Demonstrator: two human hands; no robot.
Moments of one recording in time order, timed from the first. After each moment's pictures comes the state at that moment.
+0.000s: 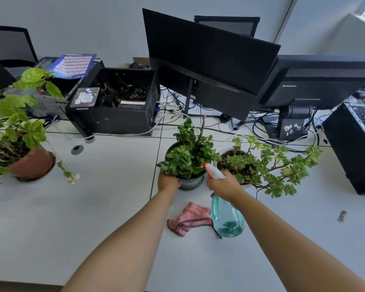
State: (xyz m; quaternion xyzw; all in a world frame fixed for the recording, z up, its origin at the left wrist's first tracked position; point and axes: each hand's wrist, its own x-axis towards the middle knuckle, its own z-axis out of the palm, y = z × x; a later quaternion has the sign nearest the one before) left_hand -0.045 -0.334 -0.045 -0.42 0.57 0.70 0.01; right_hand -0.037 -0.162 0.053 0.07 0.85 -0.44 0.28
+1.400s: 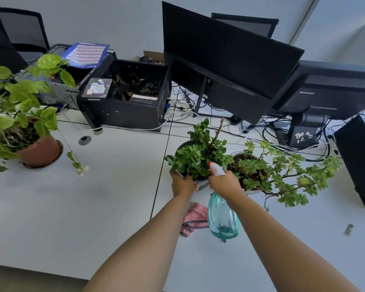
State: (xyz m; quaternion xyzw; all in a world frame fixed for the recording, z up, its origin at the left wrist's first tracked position) left_hand -0.036 -0.318 -0.048 -0.40 0.60 0.70 0.00; right_hand -0.043 -0.200 0.049 0.16 0.86 -0.43 0.24
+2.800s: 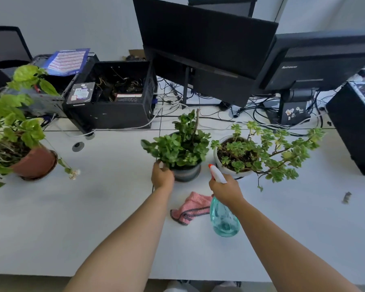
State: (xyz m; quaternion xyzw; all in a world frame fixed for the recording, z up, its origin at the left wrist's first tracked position) left_hand -0.029 -0.347 -0.061 -0.44 0.67 0.60 -0.05; right_hand -0.010 -0.157 -0.008 0.12 0.86 -0.45 0.23
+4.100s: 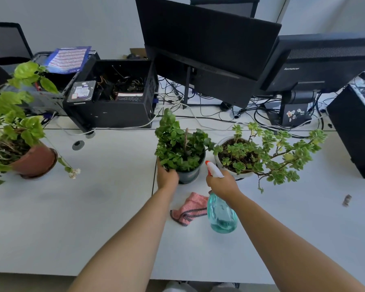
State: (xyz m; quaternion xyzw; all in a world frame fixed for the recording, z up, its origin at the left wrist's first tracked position) left_hand -0.029 -0.337 -0.063 -0.39 0.66 0.64 -0.01; right_hand -0.023 -0.165 0.002 0.11 0.85 -0.45 0.25
